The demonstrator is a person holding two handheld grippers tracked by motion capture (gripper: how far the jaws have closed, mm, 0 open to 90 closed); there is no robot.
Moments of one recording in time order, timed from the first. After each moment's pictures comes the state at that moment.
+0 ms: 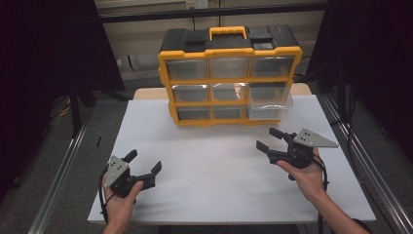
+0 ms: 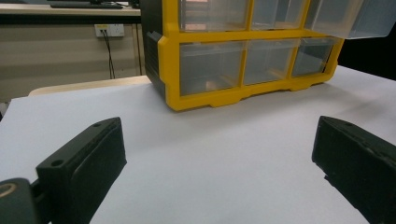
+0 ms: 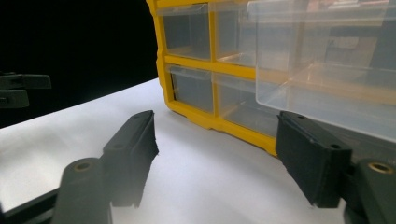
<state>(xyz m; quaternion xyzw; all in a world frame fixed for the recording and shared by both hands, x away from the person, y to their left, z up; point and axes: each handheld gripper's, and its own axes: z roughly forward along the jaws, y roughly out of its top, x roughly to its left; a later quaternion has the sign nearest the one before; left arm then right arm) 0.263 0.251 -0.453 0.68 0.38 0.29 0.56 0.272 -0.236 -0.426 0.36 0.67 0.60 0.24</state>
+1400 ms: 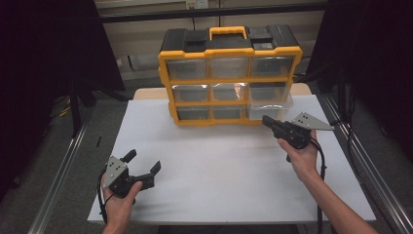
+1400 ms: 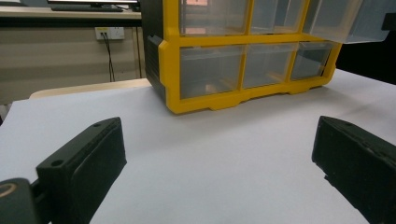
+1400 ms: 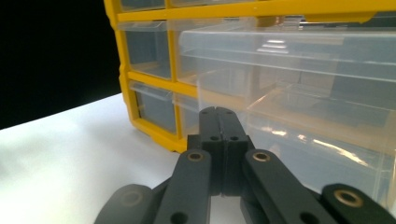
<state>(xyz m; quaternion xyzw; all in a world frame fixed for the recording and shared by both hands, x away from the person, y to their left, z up) 0.261 0.252 -0.451 0.68 0.38 0.29 0.56 0.319 -0.244 -0.420 0.37 0.66 0.60 0.28</state>
